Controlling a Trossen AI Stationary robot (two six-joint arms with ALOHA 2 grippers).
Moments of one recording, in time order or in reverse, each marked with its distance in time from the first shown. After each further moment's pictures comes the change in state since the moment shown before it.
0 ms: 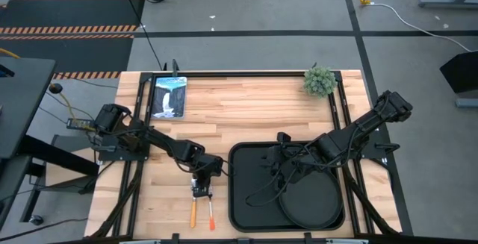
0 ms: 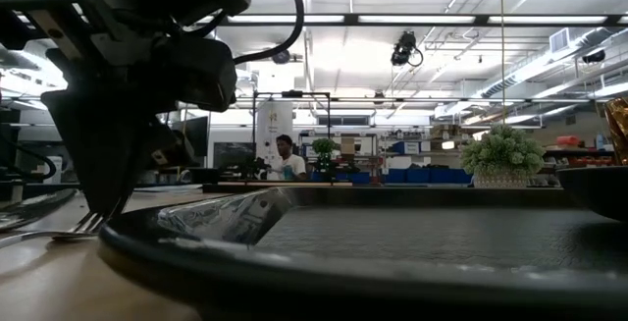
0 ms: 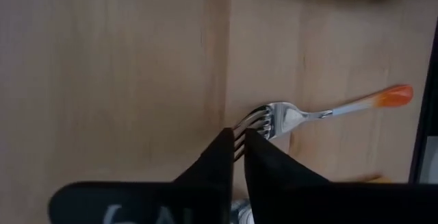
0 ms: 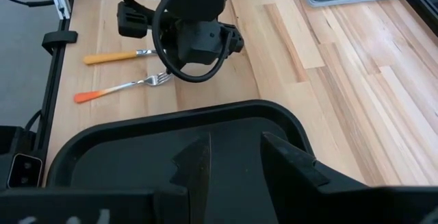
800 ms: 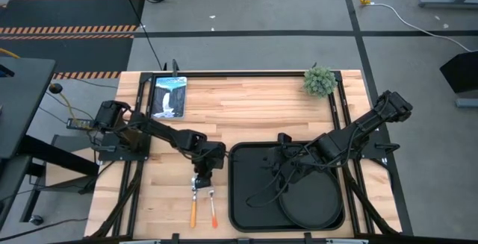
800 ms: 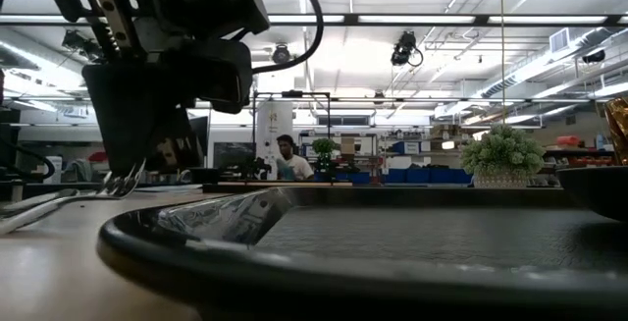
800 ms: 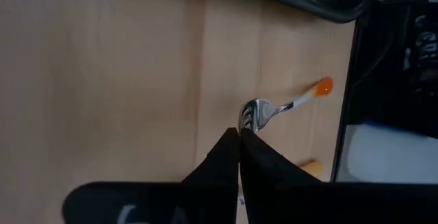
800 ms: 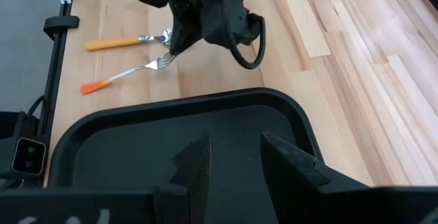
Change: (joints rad) left arm 0.129 -0.015 0.001 0.004 0.254 0.028; right arm 0.000 0.000 0.000 -0.034 -0.034 0.008
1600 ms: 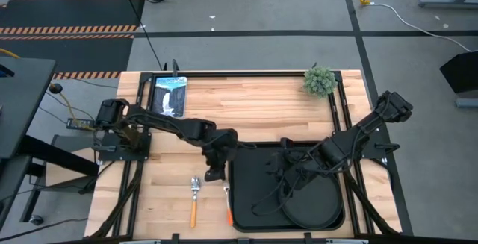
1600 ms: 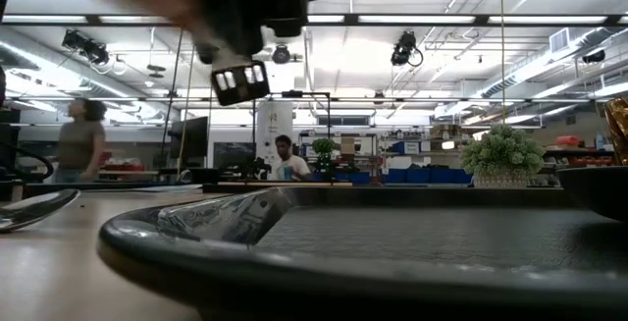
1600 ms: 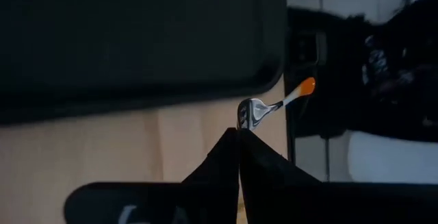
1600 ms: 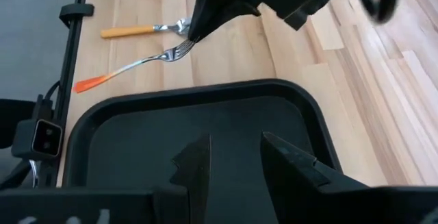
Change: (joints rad) left arm 0.065 0.007 0.295 -0.177 0.054 0.114; right arm 0.050 0.000 0.000 -0.025 0.000 0.026
